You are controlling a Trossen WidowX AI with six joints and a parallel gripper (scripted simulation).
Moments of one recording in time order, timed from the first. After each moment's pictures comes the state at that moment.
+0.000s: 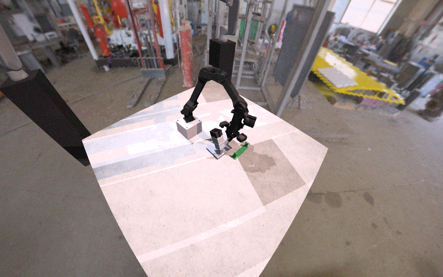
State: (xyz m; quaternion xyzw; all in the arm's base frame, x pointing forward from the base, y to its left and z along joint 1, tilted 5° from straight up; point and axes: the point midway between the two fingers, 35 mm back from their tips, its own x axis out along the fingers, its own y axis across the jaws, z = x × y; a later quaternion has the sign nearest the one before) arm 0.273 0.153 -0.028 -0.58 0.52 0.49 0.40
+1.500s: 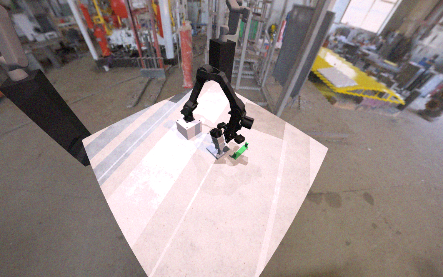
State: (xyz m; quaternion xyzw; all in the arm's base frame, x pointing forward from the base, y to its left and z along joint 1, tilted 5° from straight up) arm 0.276 0.134 -0.029 -0.58 0.51 0.48 0.41
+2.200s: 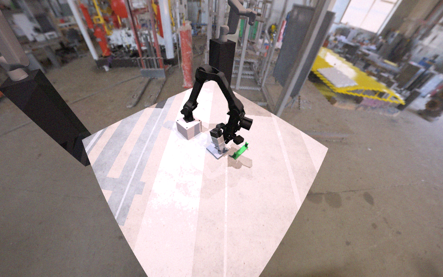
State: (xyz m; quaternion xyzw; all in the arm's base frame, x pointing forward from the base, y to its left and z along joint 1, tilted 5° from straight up) arm 0.277 0.125 -0.030 -0.58 0.51 0.48 0.41
